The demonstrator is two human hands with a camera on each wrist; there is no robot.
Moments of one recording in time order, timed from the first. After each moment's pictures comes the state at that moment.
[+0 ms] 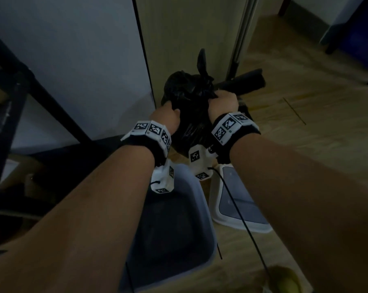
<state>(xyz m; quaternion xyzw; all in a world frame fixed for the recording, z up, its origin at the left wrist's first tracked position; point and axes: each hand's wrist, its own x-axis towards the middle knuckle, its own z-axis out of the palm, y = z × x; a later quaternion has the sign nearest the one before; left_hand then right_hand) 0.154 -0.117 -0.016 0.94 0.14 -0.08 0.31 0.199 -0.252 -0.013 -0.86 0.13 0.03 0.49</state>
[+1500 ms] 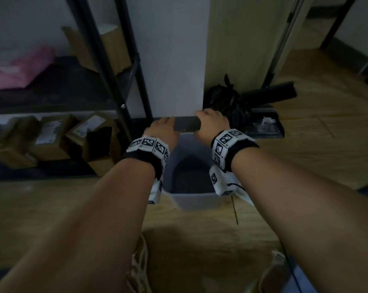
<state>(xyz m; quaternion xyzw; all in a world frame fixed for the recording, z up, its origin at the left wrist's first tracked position) -0.093 -0.053 0.004 0.98 0.16 -0.02 0.10 -0.023 -0.195 0.015 -0.95 -0.26 0.07 0.14</state>
